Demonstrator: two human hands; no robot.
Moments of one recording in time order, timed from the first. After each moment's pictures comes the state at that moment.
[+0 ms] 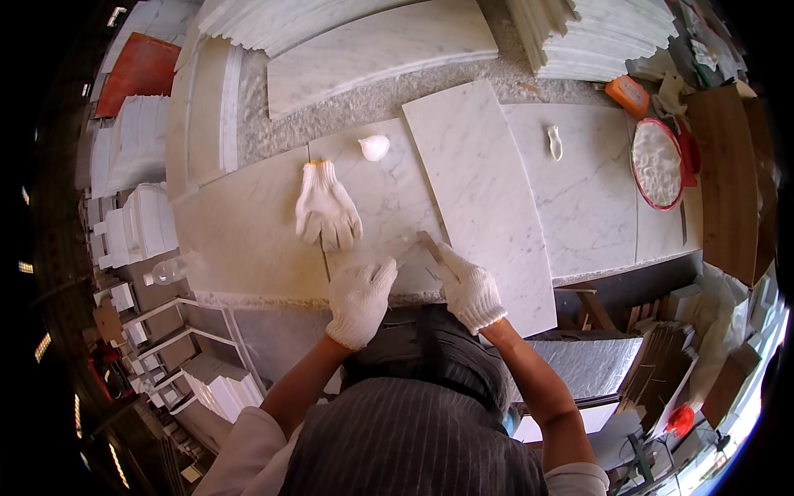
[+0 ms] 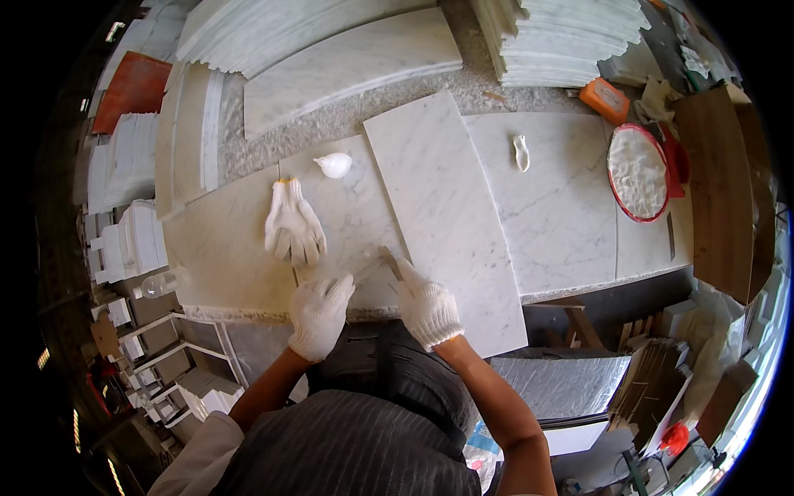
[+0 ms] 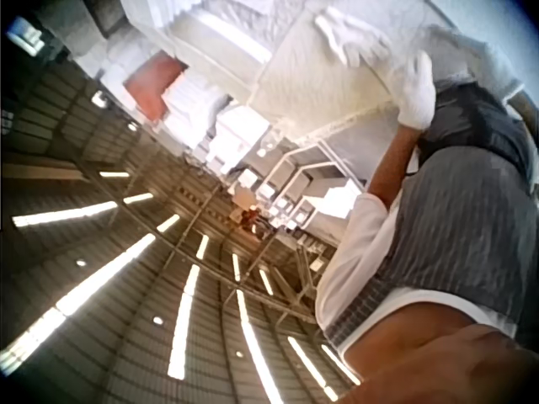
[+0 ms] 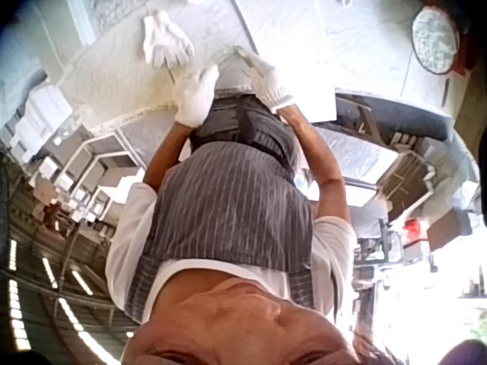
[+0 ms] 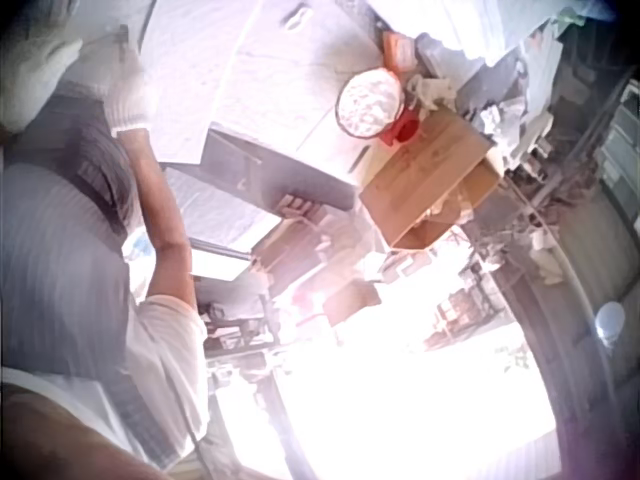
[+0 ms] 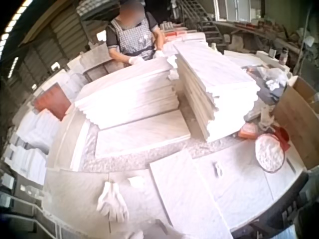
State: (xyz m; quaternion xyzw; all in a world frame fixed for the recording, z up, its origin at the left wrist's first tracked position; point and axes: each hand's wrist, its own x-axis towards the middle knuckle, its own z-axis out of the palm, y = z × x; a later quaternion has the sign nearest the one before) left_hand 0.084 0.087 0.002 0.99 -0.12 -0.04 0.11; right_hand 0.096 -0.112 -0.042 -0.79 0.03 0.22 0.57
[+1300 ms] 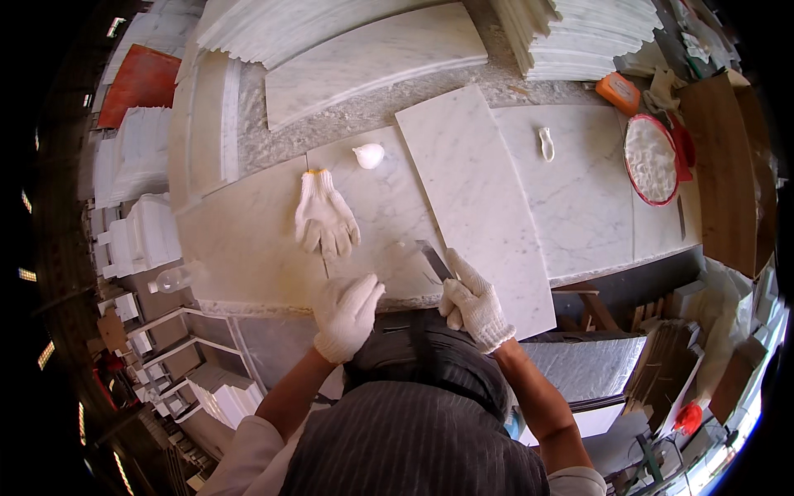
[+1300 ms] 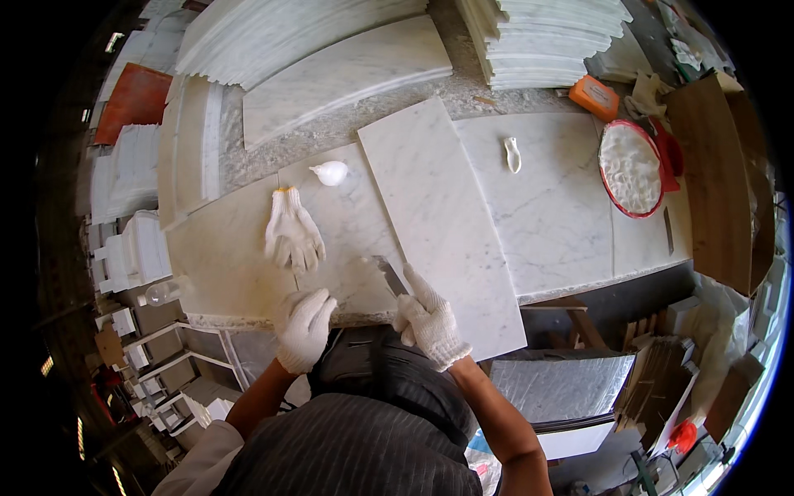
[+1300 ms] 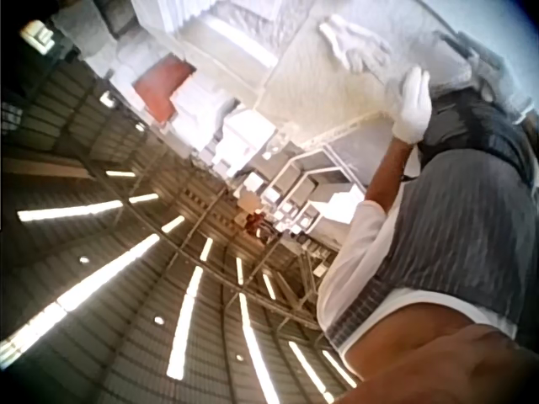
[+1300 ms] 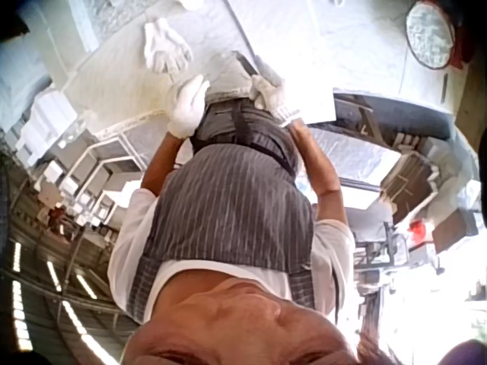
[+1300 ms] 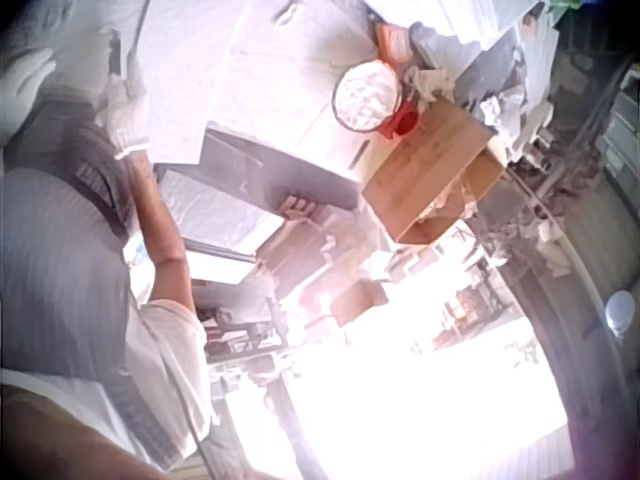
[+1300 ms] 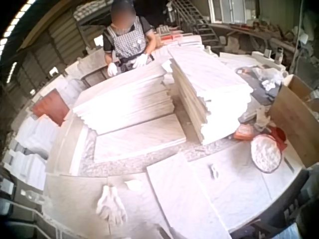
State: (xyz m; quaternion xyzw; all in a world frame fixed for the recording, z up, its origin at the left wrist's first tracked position) left_hand 0.070 0.101 0.009 0.96 -0.15 0.10 0.23; right_hand 0.092 -0.133 -0.003 -0.51 0.24 0.37 0.74
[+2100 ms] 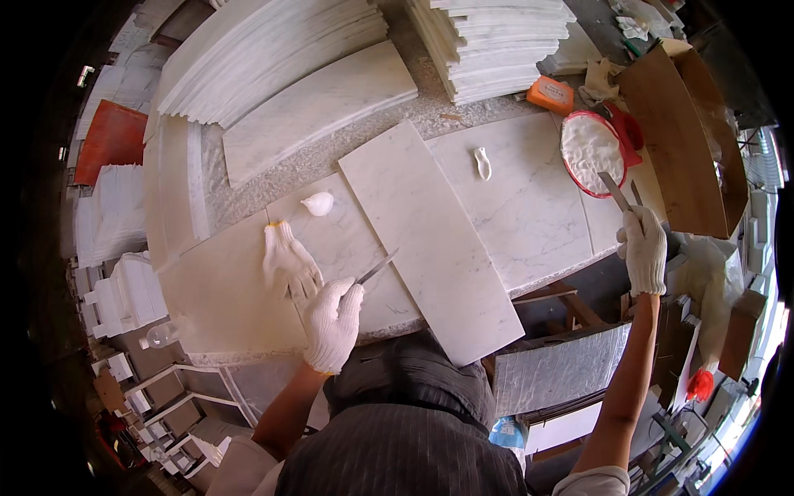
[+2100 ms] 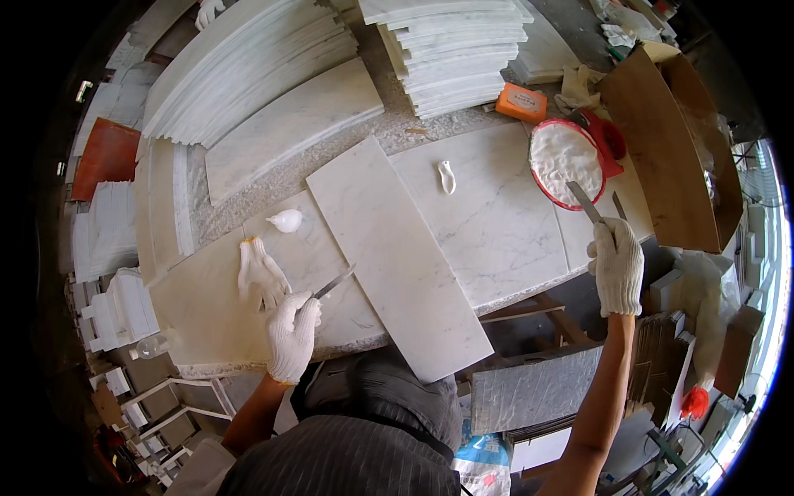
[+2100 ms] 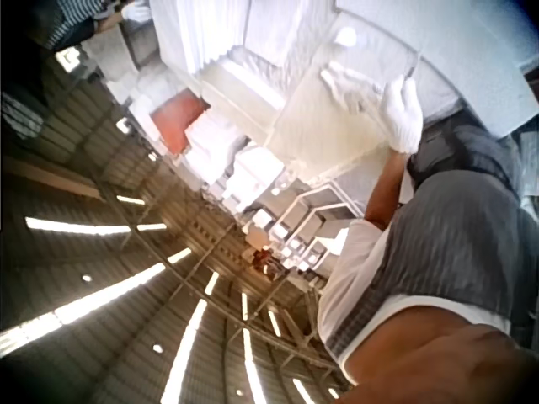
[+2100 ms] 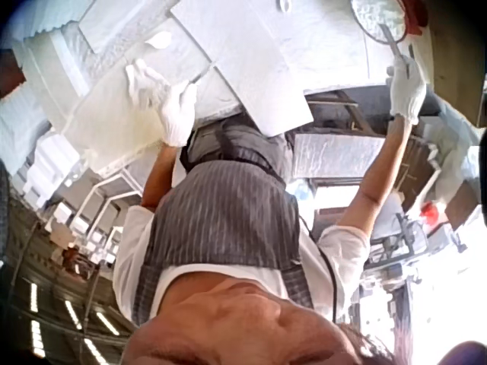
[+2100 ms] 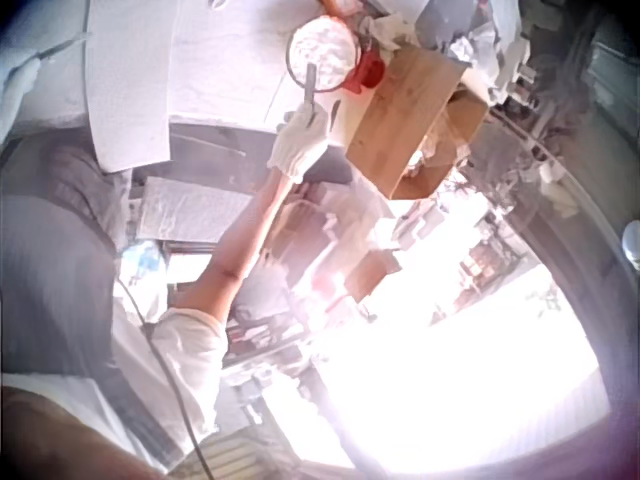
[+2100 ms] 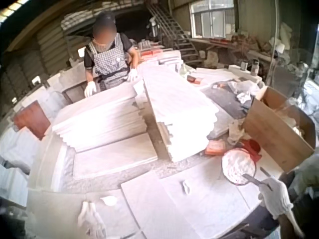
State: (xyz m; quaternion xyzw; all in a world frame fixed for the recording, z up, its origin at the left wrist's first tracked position) left_hand 0.116 0.048 0.023 0.88 0.06 -0.05 0.46; right_hand 0.153 -0.406 0.046 -0.84 0.33 -0.01 0.43
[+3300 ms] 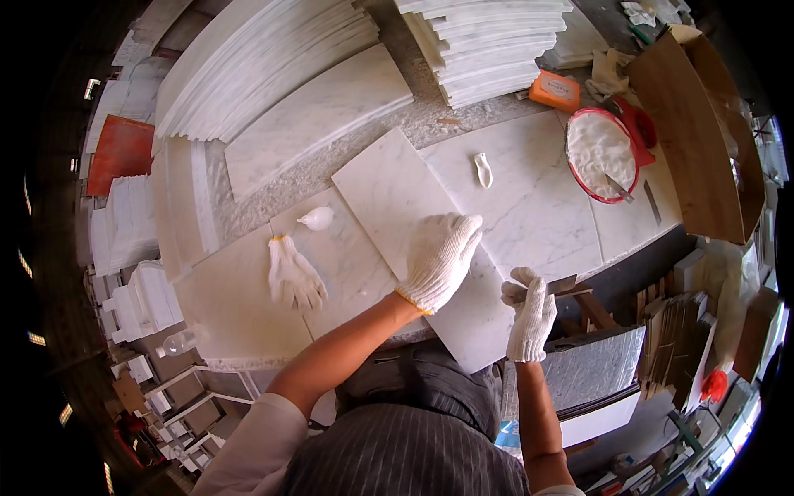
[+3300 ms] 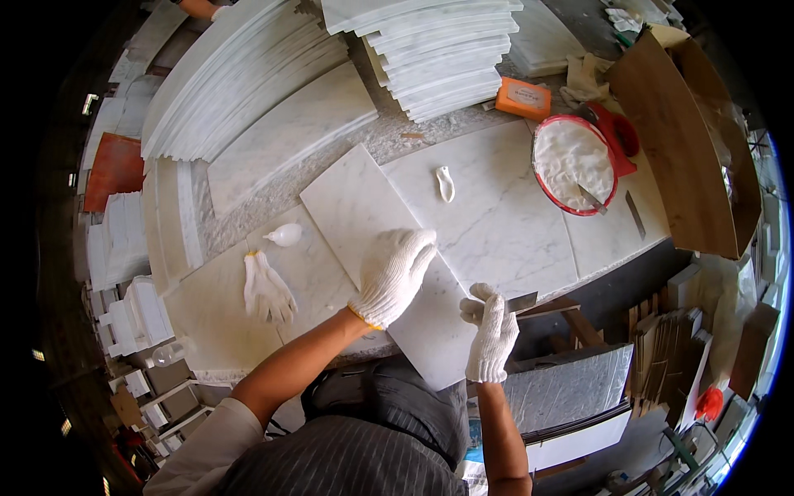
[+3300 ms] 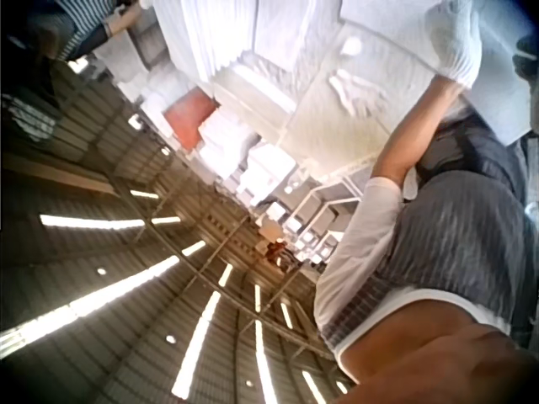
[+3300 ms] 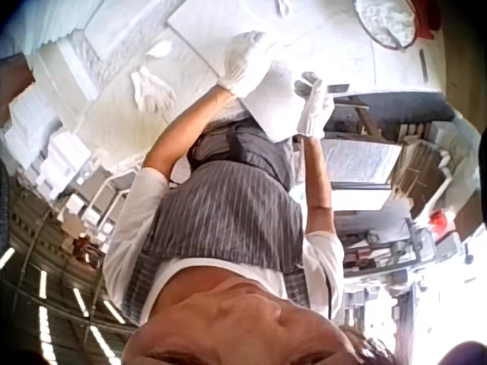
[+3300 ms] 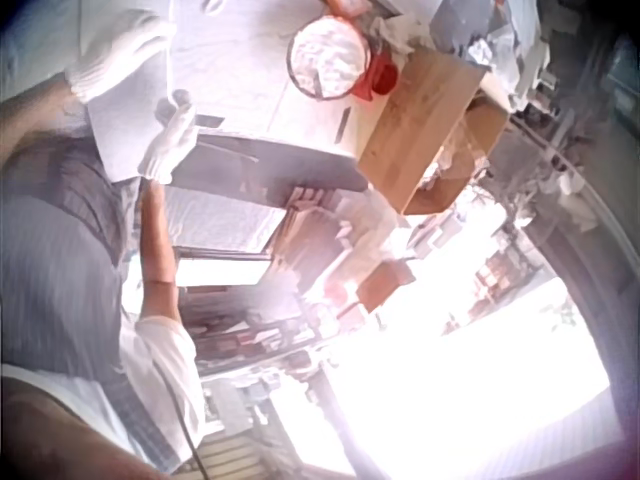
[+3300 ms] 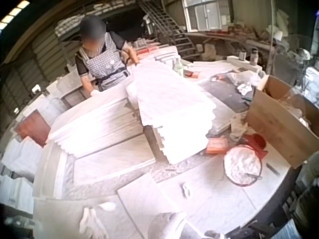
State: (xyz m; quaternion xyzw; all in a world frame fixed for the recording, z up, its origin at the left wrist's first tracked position) left_hand 0.218 -0.099 -0.024 0.92 -0.26 0.00 0.31; right_hand 0.089 -0.228 -0.039 -0.57 0.39 -0.08 0.72
